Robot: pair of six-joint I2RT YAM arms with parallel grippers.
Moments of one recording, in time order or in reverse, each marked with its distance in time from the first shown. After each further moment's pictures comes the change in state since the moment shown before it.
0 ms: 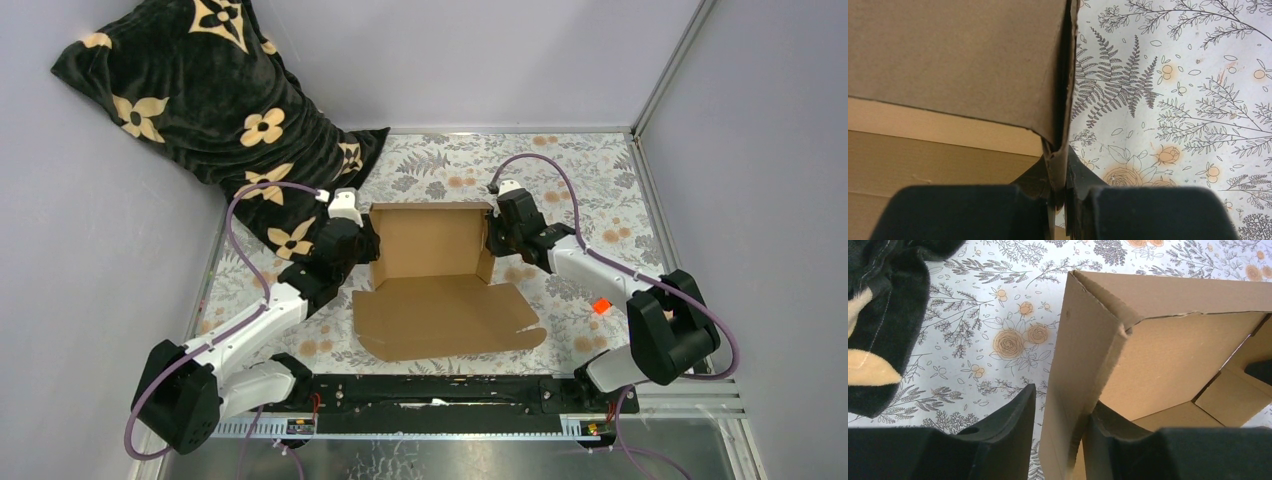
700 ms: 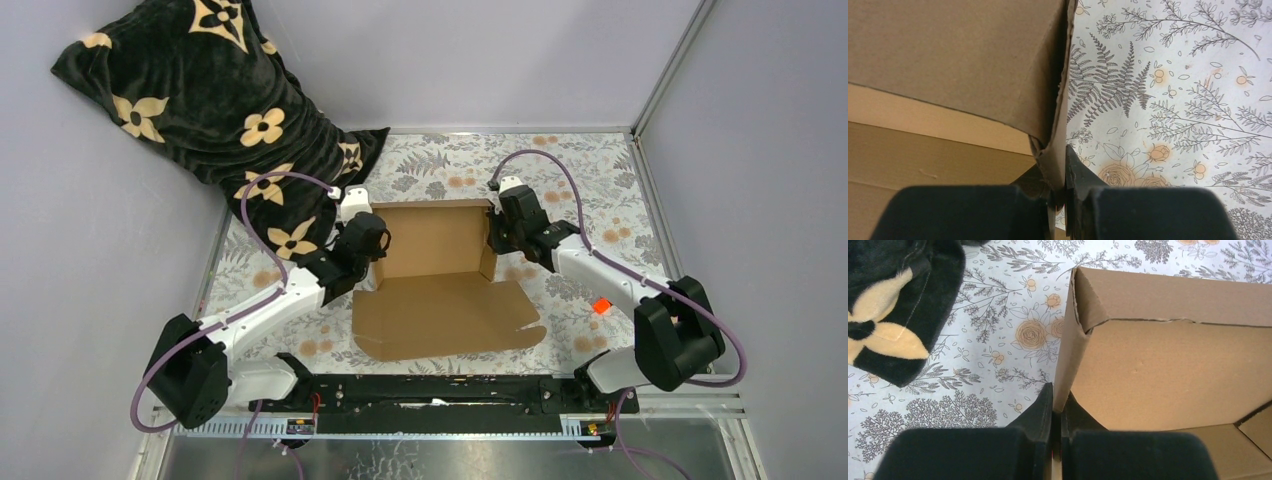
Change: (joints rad) left arm -0.096 0.123 0.130 -0.185 -0.229 -0.099; right arm 0.000 -0.017 0.031 -0.043 0.004 -0.026
